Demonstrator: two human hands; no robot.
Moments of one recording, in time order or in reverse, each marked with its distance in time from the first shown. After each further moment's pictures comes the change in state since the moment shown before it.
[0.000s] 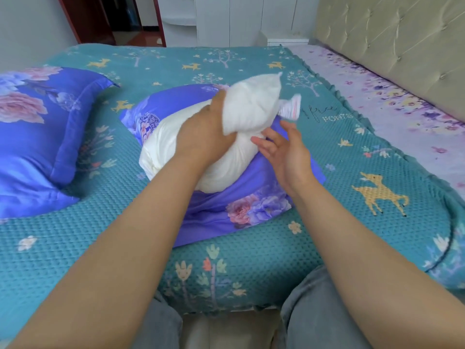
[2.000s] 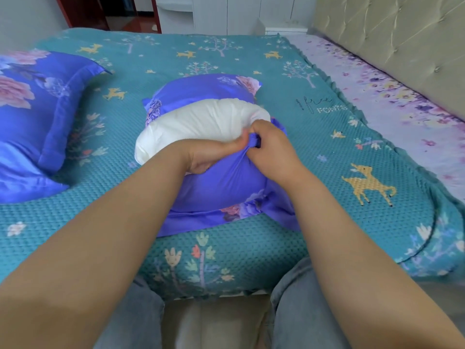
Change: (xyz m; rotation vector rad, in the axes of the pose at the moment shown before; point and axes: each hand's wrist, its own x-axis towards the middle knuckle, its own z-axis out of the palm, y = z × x) left_hand -0.030 0.019 0.010 -0.904 -1.027 -0.271; right_hand -0.030 -0.023 0.004 -1.162 -0.251 -0.400
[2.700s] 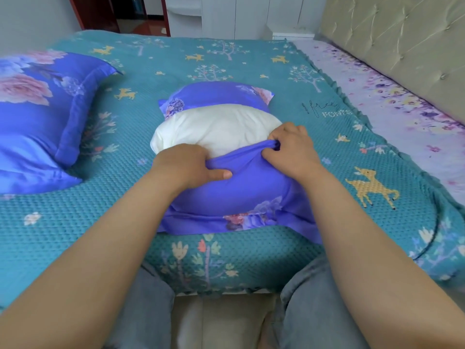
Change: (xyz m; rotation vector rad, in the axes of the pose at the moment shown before) left_hand -0.059 -0.021 -0.004 1.097 0.587 -0.249; right_hand 0.002 0.025 -0.017 -0.359 -0.115 0.128
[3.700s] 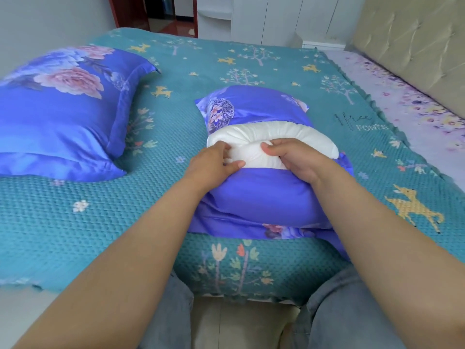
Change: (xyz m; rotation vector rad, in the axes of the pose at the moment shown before) left_hand 0.029 -0.070 0.047 -0.589 0.230 -0.019; right_hand 0.032 -0.071 0.041 1.017 -0.522 0.243
